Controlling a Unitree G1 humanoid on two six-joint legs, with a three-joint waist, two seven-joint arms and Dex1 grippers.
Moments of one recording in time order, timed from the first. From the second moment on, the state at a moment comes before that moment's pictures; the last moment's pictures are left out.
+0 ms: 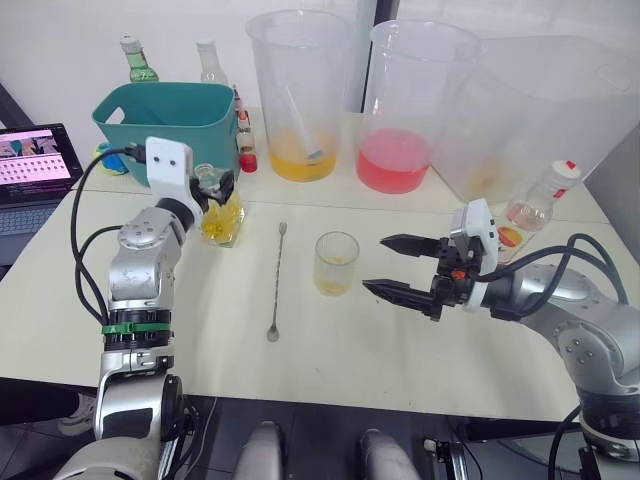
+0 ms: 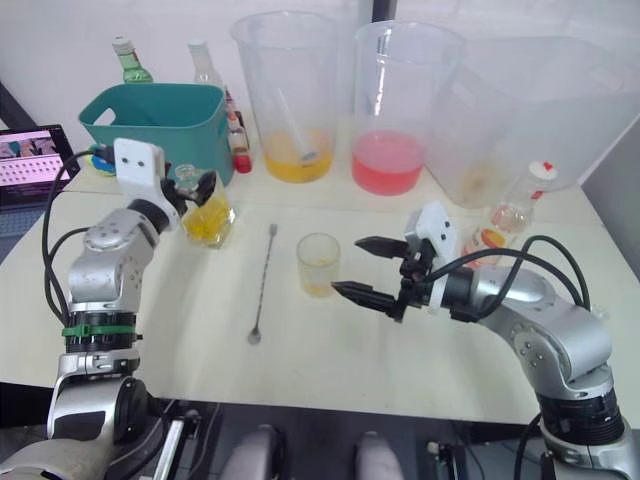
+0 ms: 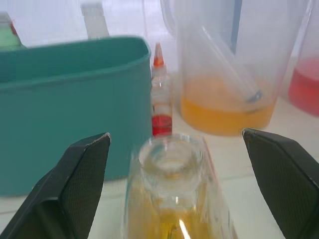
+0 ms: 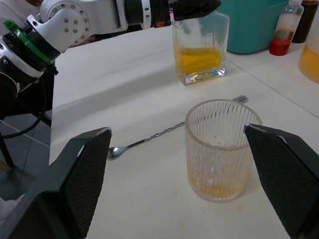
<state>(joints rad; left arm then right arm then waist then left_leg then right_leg) -0.77 0.42 0.25 0.19 -0.20 0.41 -0.31 -0.39 -0.72 -0.09 -0.49 0.80 0.77 0.79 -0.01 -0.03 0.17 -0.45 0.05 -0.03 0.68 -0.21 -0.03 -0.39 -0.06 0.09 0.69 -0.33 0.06</state>
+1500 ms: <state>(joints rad) -0.54 0.70 0.11 0.05 -0.63 0.51 -1.23 0.28 -0.61 -0.45 -0.67 0.79 0.73 0.49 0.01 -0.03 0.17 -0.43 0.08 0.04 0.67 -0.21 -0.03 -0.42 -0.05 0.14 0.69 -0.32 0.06</state>
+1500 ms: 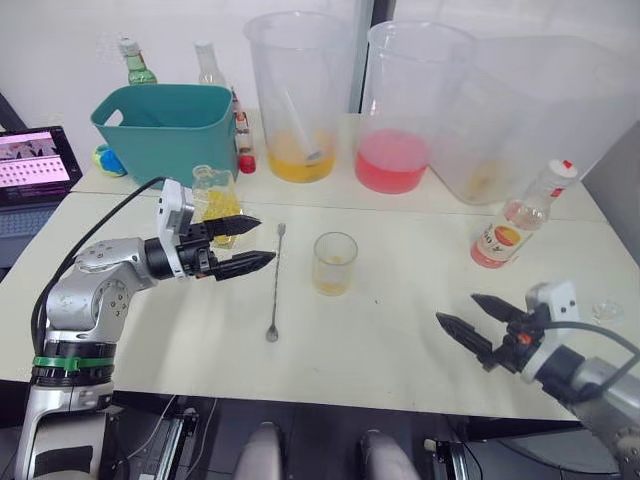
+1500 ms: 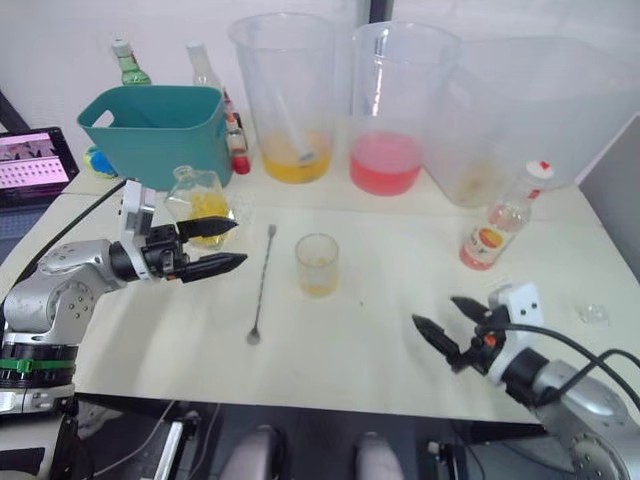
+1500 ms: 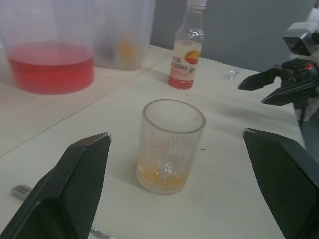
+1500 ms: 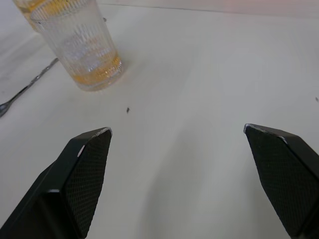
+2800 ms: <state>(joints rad) -0.31 0.70 0.25 -0.32 -0.84 0.66 -1.06 -0.50 -0.73 -0.37 0.16 0.46 0.43 0.53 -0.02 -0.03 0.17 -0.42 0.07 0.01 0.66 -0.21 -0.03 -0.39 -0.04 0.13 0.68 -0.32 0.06</state>
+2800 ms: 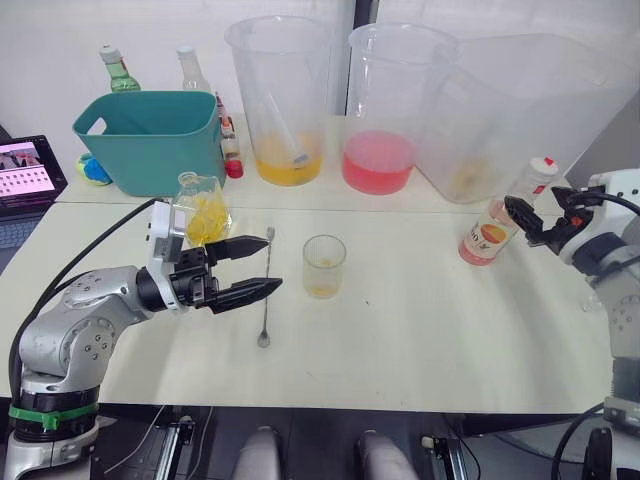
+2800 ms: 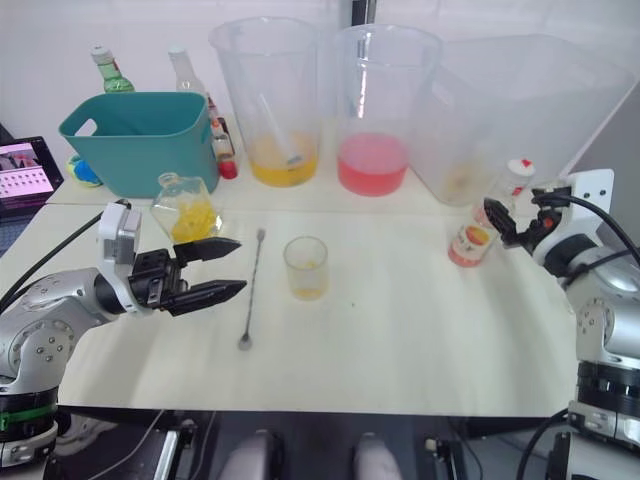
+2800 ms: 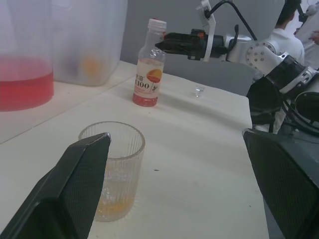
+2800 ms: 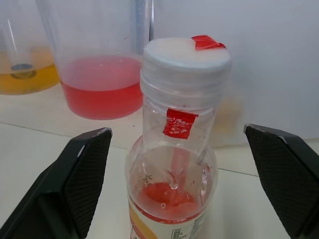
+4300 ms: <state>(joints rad) -0.52 0.77 0.07 -0.03 -0.71 0.57 -1.33 -0.43 -0.56 -0.01 -0.64 0.98 0.91 0.45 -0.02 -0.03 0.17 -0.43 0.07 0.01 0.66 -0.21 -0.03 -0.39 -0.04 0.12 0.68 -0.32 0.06</state>
